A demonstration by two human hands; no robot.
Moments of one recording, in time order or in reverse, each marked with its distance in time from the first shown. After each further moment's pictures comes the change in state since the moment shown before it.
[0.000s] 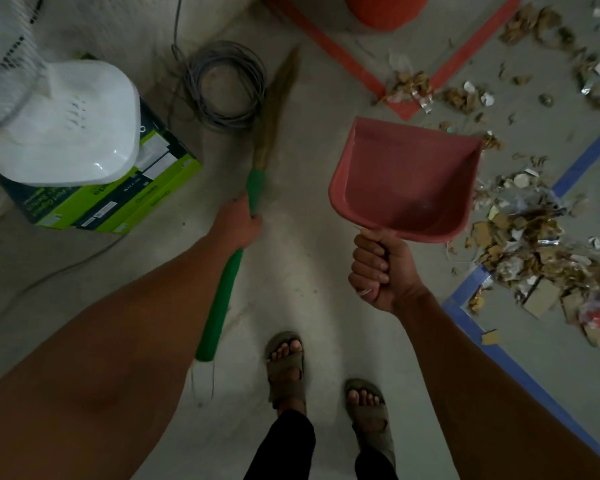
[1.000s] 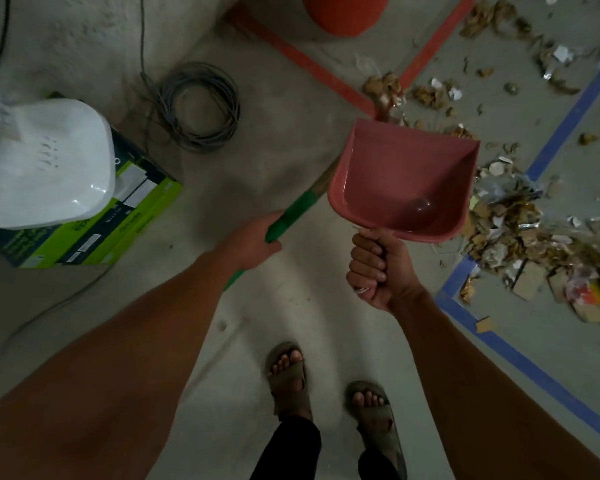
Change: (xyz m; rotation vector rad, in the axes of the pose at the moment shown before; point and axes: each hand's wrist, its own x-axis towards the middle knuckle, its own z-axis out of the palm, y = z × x) left_hand -0.020 0.059 -0.003 -0.092 -0.234 0.323; right_hand -0.015 -0.021 0.004 0.082 0.056 -0.101
